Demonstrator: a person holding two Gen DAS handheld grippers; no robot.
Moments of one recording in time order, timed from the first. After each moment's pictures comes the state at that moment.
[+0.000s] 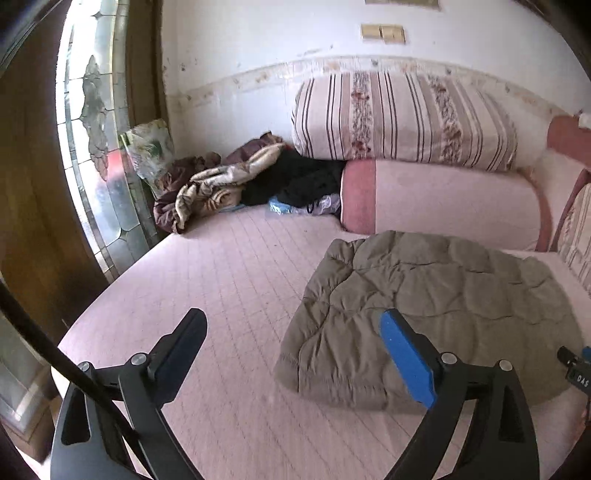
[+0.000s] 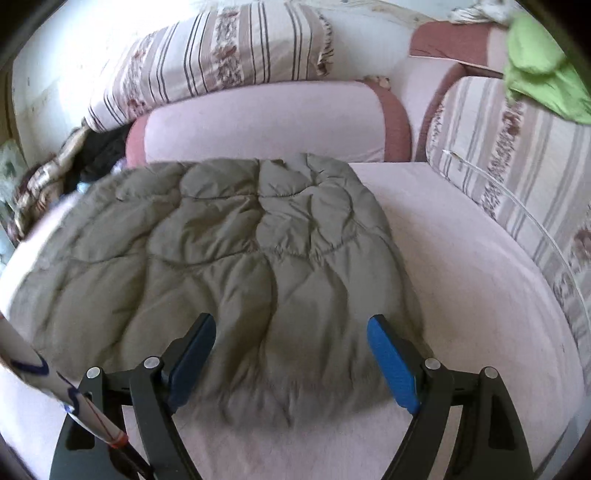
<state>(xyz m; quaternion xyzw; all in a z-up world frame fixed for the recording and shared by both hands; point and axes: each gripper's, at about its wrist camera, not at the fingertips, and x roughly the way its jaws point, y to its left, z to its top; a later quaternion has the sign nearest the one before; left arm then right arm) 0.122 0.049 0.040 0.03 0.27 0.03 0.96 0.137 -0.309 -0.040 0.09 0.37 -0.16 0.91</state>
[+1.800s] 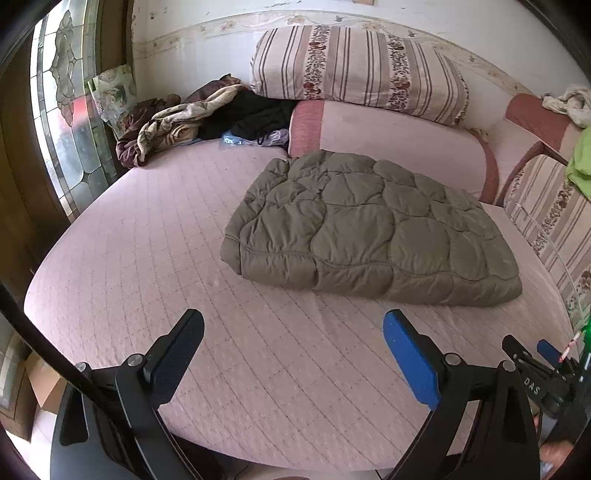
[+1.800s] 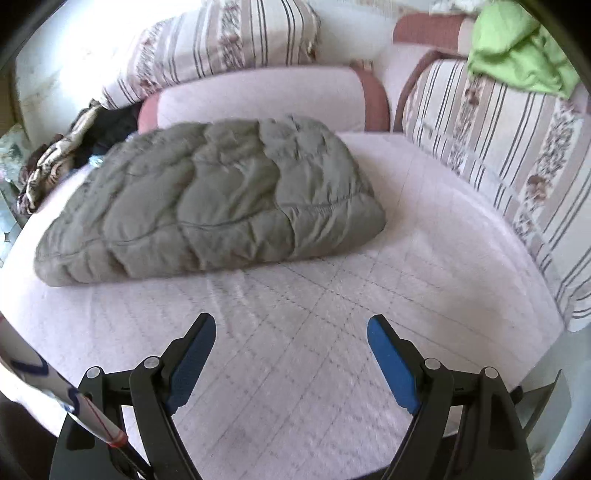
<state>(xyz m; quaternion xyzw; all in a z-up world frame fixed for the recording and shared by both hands) 0.028 0.027 0.013 0.00 0.38 -0.06 0.92 0.018 -0.250 -0.038 0.09 0.40 -0.18 0.89</state>
